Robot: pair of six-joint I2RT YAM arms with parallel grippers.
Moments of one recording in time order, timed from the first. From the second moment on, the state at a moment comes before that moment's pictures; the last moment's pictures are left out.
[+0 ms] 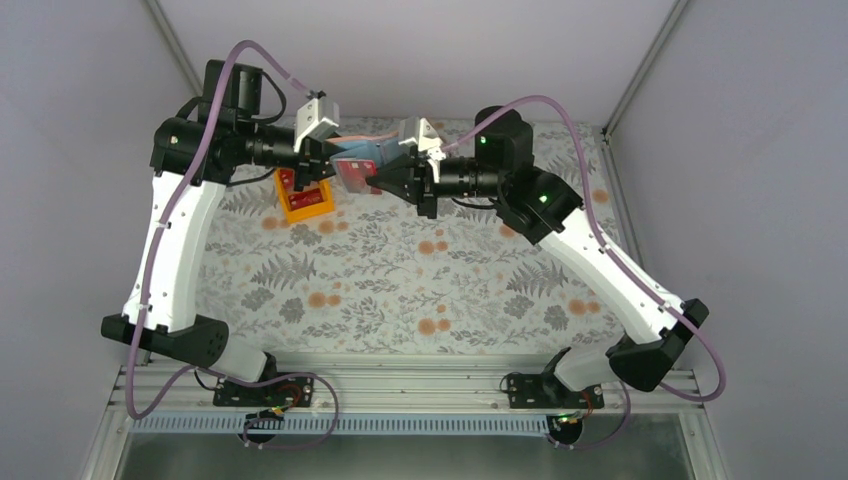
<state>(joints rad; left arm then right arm) -0.27 1.49 2.04 -1.26 1.06 0.64 0.79 1.41 1.65 -0.39 -0.75 -0.16</state>
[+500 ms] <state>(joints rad) -0.28 1.49 2.04 -1.28 1.10 0.74 0.78 1.30 1.55 -0.34 -0.58 -0.10</state>
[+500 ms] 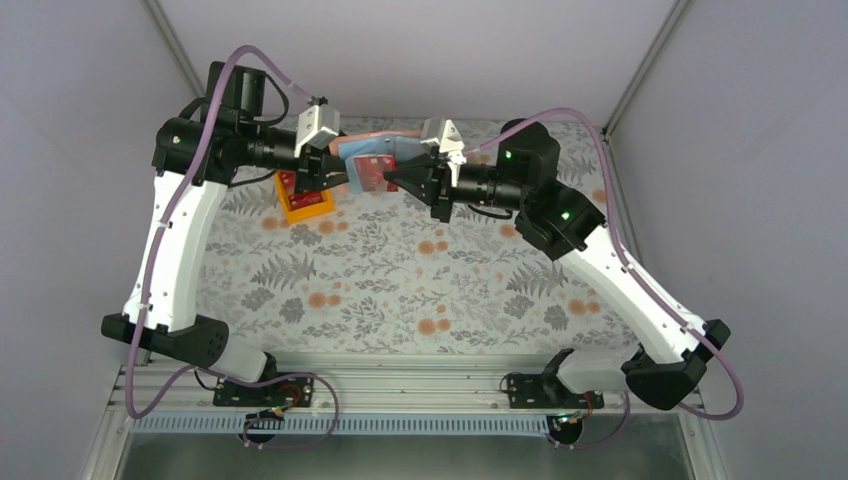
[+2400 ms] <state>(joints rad) -0.31 1.48 1.99 -1.33 1.23 0.86 0.65 1.28 1.42 -0.33 -0.84 -0.14</state>
